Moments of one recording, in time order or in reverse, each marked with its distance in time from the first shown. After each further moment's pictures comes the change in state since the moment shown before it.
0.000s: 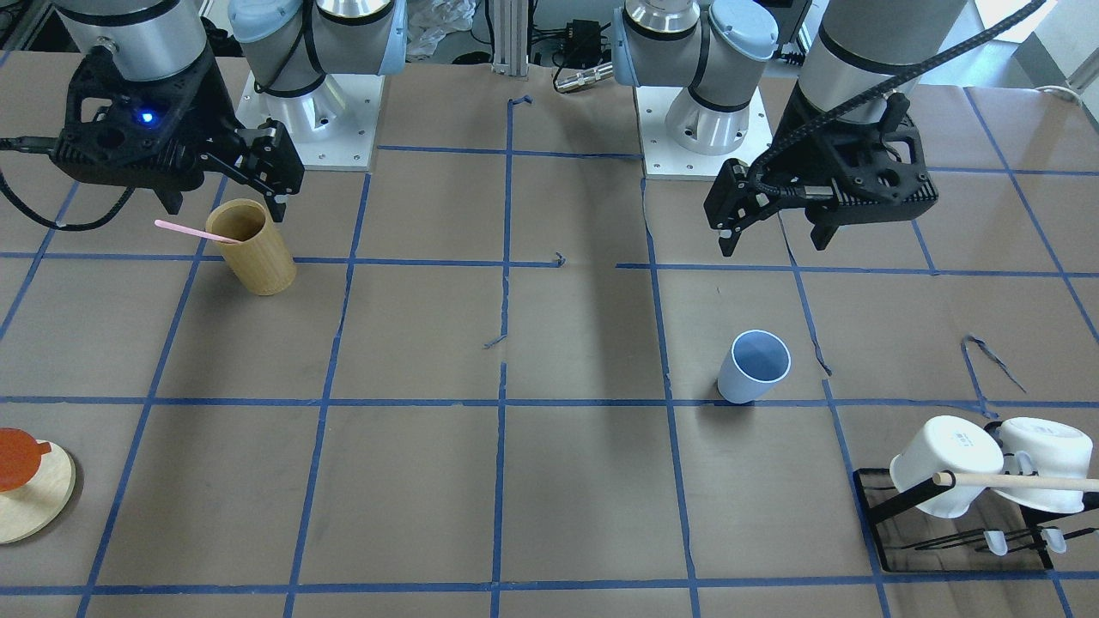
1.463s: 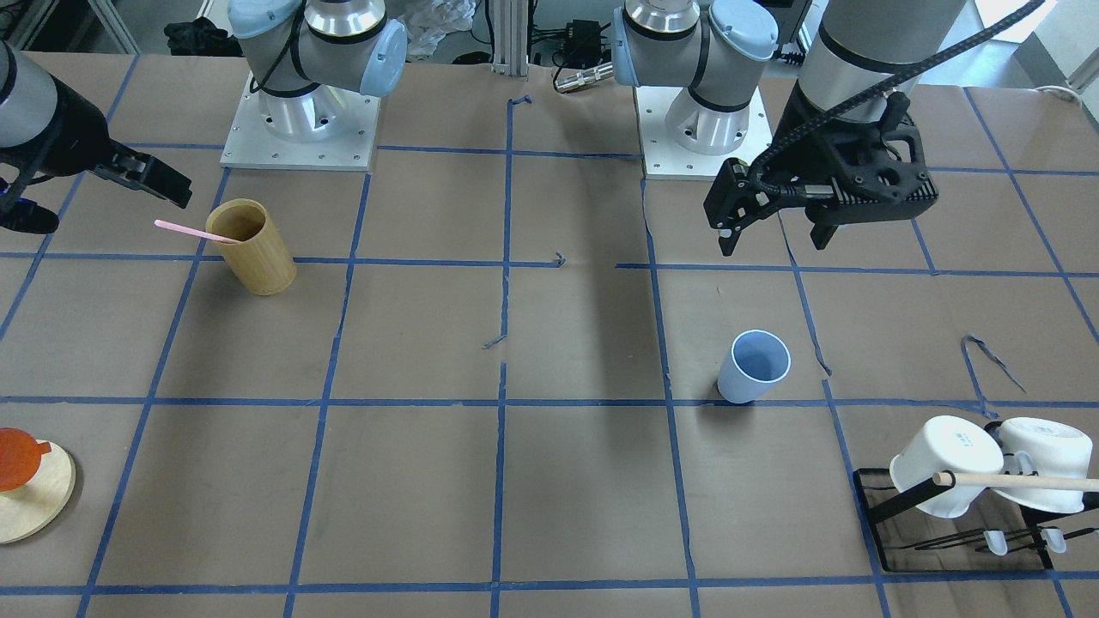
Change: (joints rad) left arm 0.000 0.001 0.000 0.000 0.000 -0.001; right arm -0.318 0.001 0.140 0.196 0.007 0.049
